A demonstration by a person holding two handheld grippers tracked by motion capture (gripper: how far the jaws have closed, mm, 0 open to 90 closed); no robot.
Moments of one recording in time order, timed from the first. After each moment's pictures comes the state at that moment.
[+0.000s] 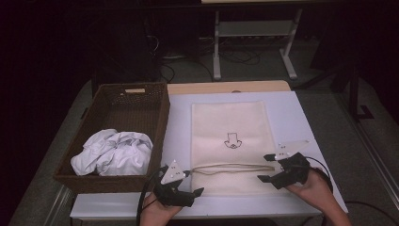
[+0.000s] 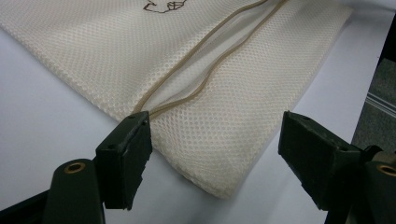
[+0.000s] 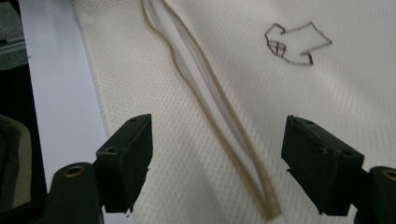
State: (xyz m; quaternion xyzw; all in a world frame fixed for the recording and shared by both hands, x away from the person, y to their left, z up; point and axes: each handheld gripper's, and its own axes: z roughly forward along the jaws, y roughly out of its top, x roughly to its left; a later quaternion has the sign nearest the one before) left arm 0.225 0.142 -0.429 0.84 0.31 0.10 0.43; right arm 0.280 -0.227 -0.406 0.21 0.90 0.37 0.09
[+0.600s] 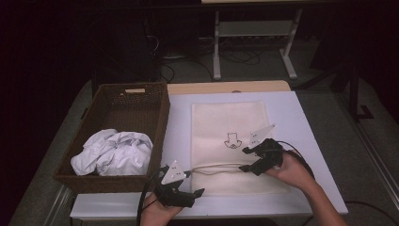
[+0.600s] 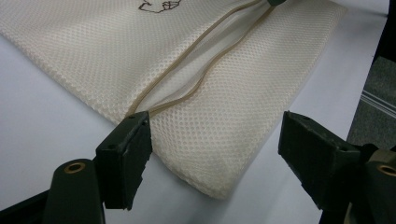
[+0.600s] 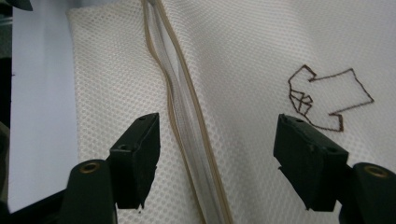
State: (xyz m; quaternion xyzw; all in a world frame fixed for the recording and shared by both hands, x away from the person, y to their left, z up) left arm 0.224 0.142 -0.428 0.85 0.31 0.10 0.43; right arm 0.326 -0.171 -0.404 0.14 0.93 0.33 0.05
